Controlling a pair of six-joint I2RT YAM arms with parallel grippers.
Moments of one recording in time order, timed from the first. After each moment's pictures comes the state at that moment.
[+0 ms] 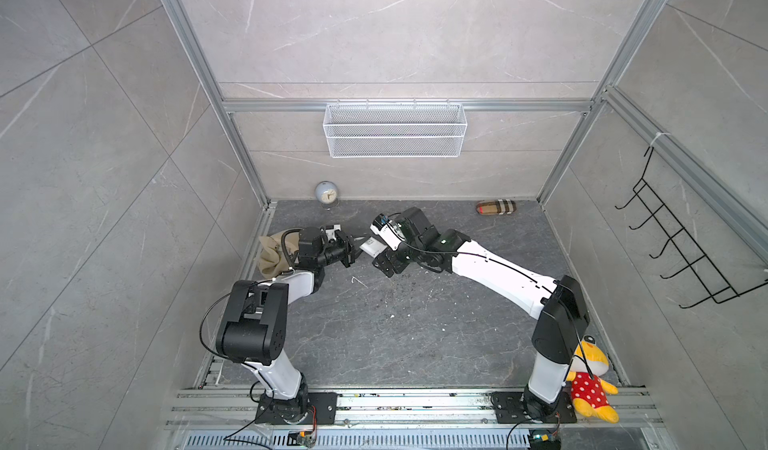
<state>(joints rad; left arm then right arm) -0.14 1.68 0.82 0.63 0.88 -1.56 0.80 1.84 1.65 -0.58 -0.12 -0.07</state>
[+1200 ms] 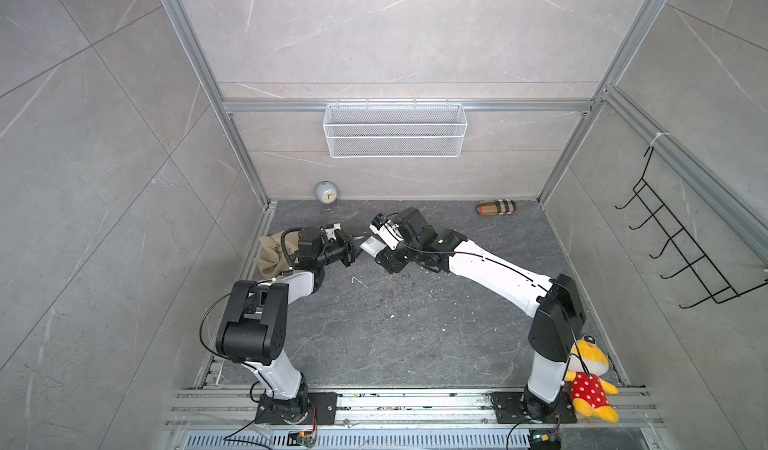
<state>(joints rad) -0.14 1.68 0.82 0.65 0.88 -1.57 0.80 1.87 1.67 -0.58 -0.07 -0.07</state>
